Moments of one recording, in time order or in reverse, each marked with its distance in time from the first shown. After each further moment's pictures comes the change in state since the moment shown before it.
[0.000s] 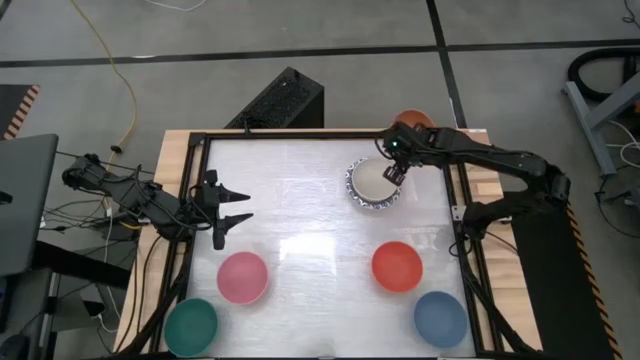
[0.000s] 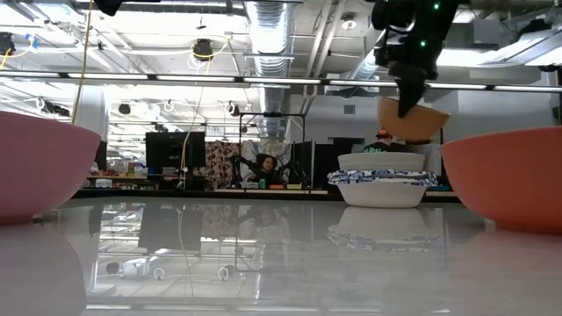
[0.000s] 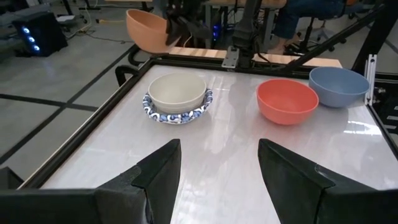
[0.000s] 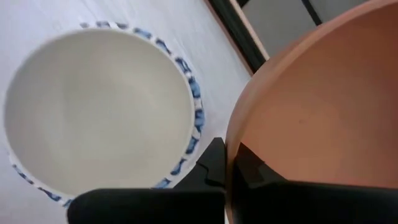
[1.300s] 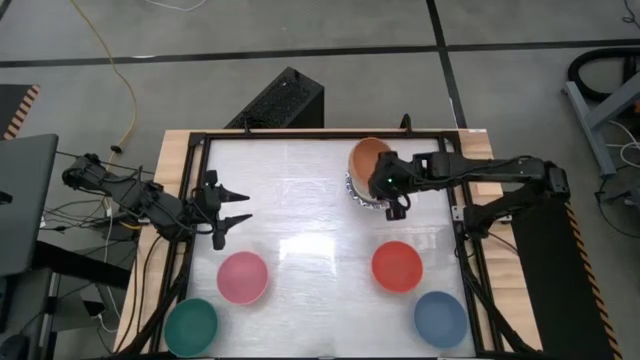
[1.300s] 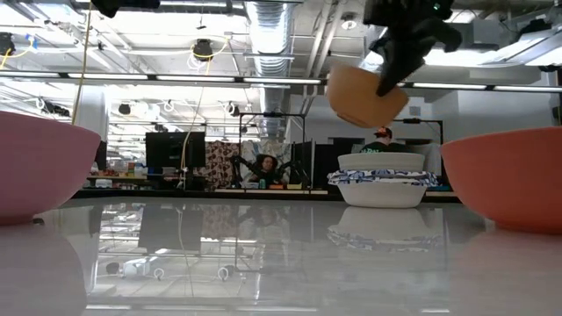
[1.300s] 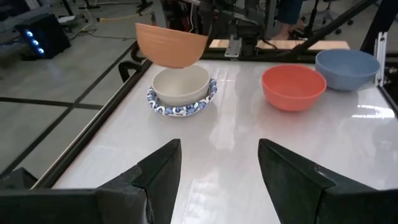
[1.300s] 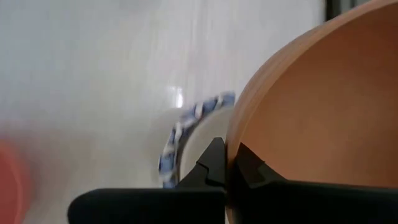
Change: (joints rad) left arm 0.000 0.000 0.000 -0.050 -0.001 0.035; right arm 0.334 0.002 0.013 0.070 -0.163 -0.373
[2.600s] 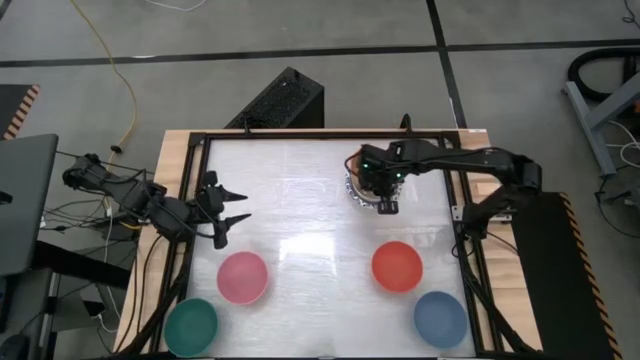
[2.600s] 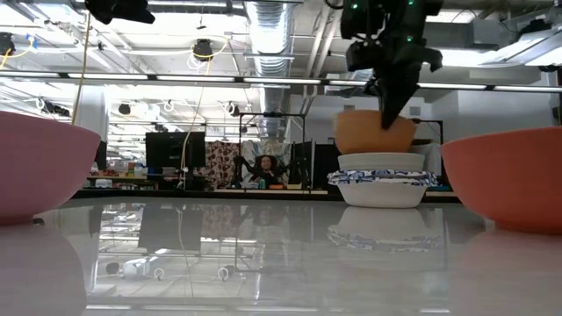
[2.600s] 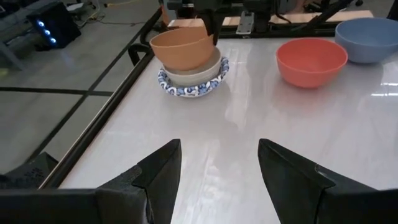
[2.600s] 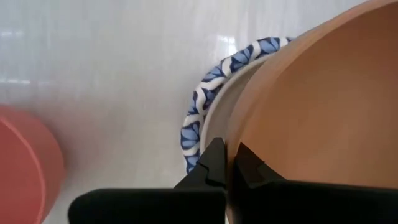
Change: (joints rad) left arm 0.000 0.012 -0.002 -0.099 -0.024 -0.019; right arm -0.166 0.231 0.106 -0.154 -0.227 0.026
